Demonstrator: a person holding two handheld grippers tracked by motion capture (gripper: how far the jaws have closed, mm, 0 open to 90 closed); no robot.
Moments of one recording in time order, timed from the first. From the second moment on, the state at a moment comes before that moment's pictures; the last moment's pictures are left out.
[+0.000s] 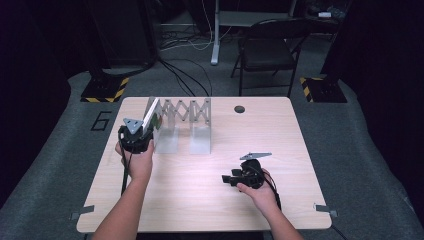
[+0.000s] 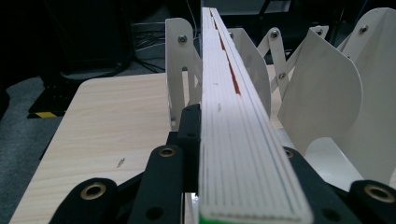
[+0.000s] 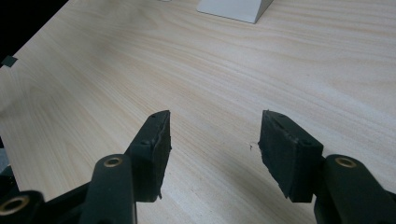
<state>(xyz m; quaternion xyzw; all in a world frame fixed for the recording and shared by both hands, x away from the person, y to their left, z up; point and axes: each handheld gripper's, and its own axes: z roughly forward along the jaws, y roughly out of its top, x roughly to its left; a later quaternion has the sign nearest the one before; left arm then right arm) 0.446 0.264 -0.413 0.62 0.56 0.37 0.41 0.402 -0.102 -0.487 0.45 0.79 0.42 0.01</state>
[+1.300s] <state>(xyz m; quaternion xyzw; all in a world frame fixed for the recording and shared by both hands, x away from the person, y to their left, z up) 0.459 0.256 -0.452 0.64 0.57 0.36 0.38 0.397 -0.110 -0.486 0.46 0.78 0.42 0.01</state>
